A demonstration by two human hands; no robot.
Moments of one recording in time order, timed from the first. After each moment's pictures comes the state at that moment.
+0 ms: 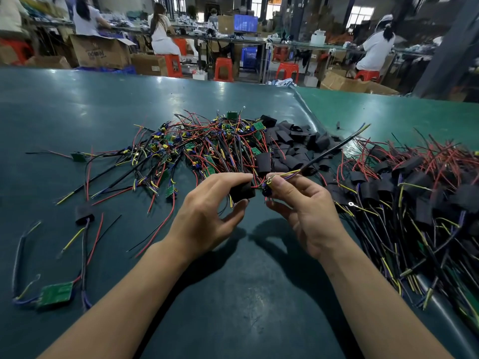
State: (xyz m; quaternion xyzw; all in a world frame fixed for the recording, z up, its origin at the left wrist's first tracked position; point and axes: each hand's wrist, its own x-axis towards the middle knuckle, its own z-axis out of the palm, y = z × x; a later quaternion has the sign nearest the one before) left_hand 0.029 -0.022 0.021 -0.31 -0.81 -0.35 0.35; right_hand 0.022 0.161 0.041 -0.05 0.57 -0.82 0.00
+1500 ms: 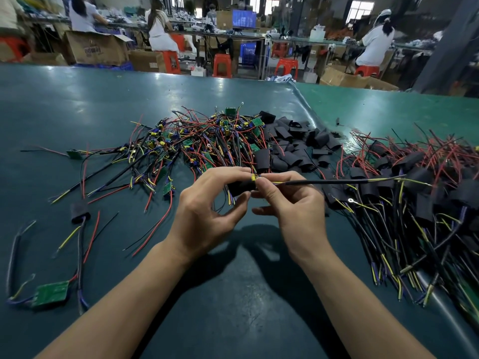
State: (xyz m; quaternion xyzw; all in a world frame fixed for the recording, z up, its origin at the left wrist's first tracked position) left_hand 0.030 -0.013 0.019 -0.30 -0.76 -0.43 0.40; right_hand 0.034 0.140 0.031 -0.09 0.61 -0.77 -0.12
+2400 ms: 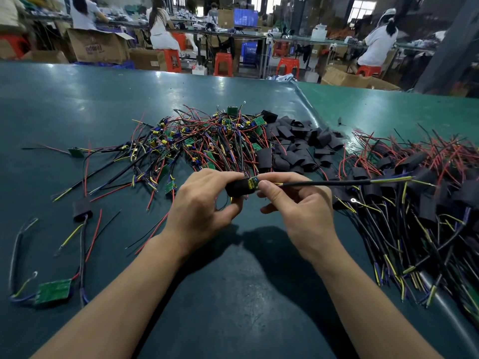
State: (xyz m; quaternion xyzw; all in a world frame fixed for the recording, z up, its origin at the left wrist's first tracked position) left_hand 0.023 -0.025 0.018 -0.25 -0.85 -0.29 0.37; right_hand 0.030 0.150 0.032 -0.16 0.69 -0.69 -0.17
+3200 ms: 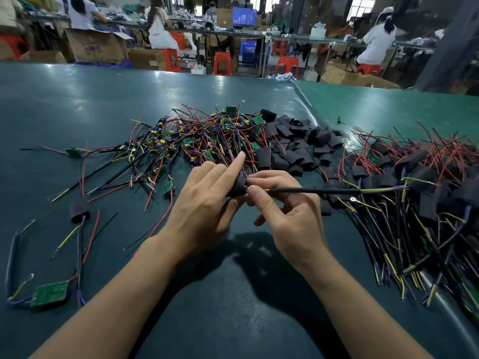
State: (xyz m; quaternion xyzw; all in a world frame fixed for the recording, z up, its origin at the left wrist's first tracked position) left_hand 0.024 -0.022 0.024 -0.27 -0.88 -0.21 0.34; right_hand 0.041 0.139 0.027 -0.21 0.70 -0.66 -0.19
